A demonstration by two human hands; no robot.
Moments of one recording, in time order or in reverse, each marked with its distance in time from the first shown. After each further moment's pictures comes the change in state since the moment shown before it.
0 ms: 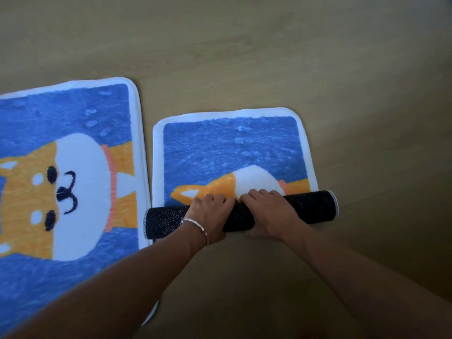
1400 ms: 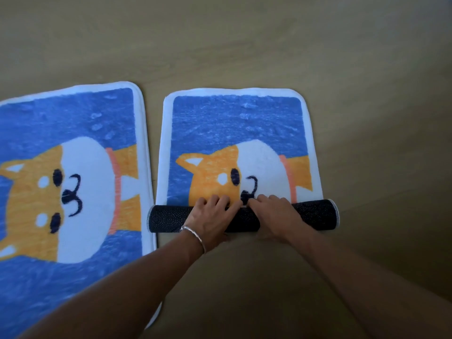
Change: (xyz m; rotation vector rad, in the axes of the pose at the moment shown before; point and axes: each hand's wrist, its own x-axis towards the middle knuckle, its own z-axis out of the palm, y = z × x) left_hand -0.007 -0.005 0.006 0.140 0.067 0.076; right_hand 0.000 0.000 0.004 0.068 -0.092 0.104
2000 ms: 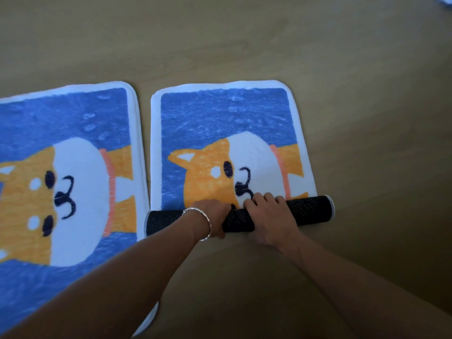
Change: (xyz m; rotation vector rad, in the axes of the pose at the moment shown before) left_hand 0.026 -0.006 -0.016 -0.251 -0.345 -0.056; right_hand -0.011 -0.009 0.005 -0.136 0.104 0.026
